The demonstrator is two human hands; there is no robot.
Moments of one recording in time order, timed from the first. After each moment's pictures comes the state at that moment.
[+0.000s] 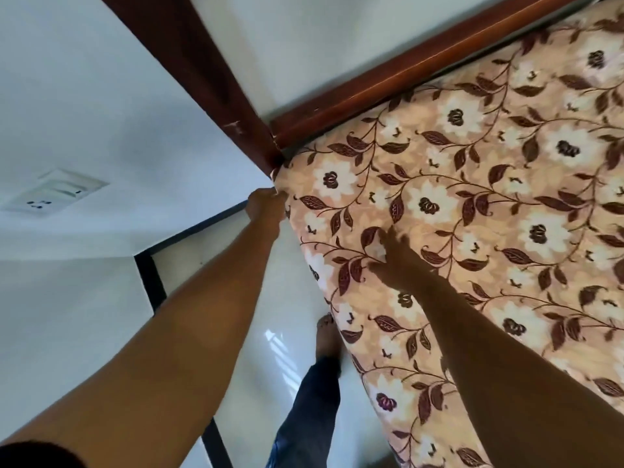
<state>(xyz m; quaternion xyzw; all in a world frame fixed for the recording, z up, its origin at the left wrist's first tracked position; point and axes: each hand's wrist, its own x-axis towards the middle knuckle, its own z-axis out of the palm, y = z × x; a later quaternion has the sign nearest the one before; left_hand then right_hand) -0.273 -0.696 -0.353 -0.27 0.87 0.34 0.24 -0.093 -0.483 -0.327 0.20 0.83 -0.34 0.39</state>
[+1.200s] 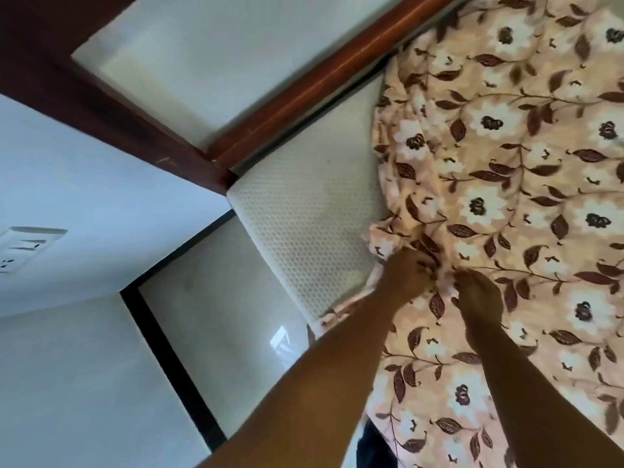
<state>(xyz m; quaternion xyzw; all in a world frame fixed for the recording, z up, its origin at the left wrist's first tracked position) -0.047 -0.467 -0.309 0.25 0.82 0.28 0.44 0.076 -0.371 -0.319 0.62 0.63 -0.47 0.04</state>
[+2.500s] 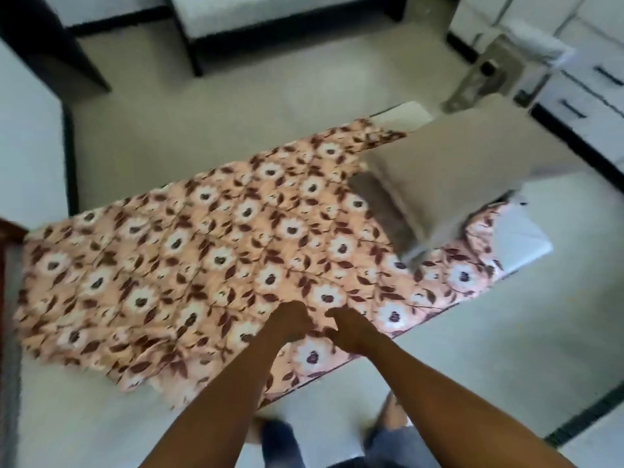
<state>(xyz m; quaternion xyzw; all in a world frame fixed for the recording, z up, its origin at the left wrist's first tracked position) 0.368 -0.498 -0.058 0.73 0.53 -0.18 0.40 0.536 -0.571 -0.070 0.69 0.57 -0.45 0.04</state>
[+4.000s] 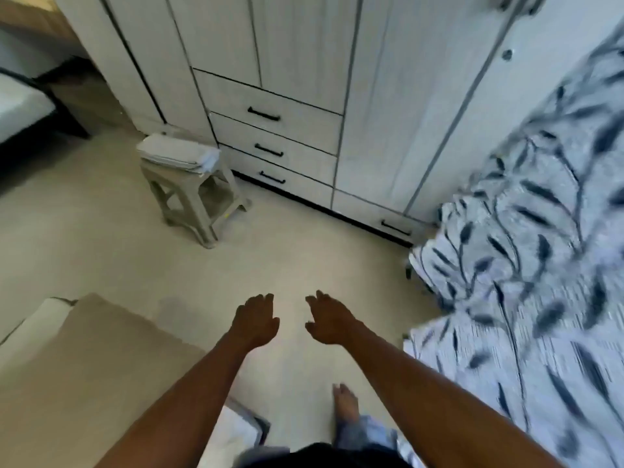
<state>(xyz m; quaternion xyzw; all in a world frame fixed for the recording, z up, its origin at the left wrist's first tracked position) 1.569 -0.426 0.001 0.94 0.23 -0.22 0.15 1.684 -0.592 0.004 0.86 0.39 -0.32 -0.02</state>
